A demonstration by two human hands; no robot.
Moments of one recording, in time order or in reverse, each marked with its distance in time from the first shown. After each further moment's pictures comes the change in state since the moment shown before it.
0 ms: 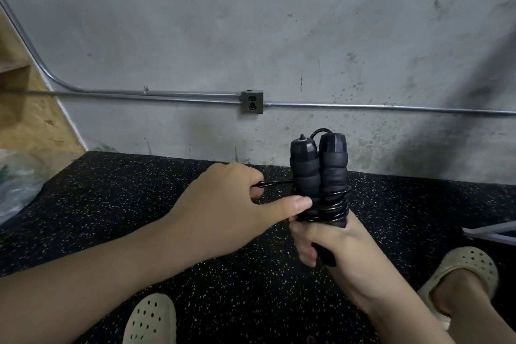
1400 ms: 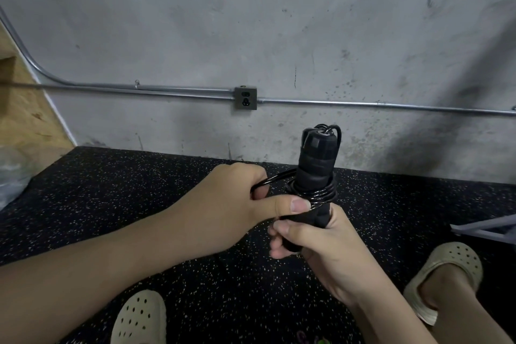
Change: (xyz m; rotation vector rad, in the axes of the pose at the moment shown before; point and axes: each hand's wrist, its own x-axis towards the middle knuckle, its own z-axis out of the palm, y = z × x) left_hand 0.007 -0.001 0.011 -0.202 -0.107 0.070; right_hand -0.002 0.002 0.003 0.091 -0.005 0.015
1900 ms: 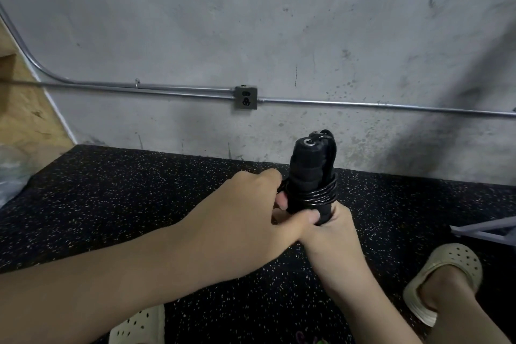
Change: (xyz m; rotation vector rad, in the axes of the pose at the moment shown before) left_hand -0.011 0.017 0.019 0.162 0.074 0.004; right_hand 0.005 0.005 0.004 -0.176 0.223 -0.180
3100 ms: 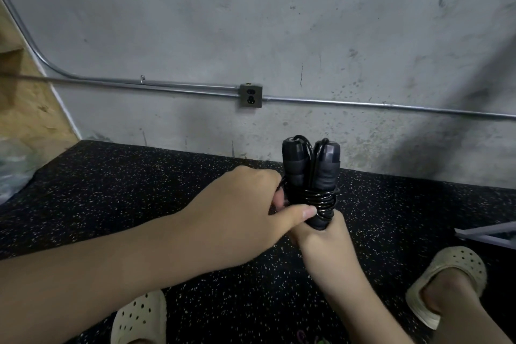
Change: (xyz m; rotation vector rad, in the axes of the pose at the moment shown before) left_hand 0.003 -0.007 -0.009 0.105 -0.044 -0.020; right_hand -0.006 0.001 0.010 -0.216 0.035 0.098
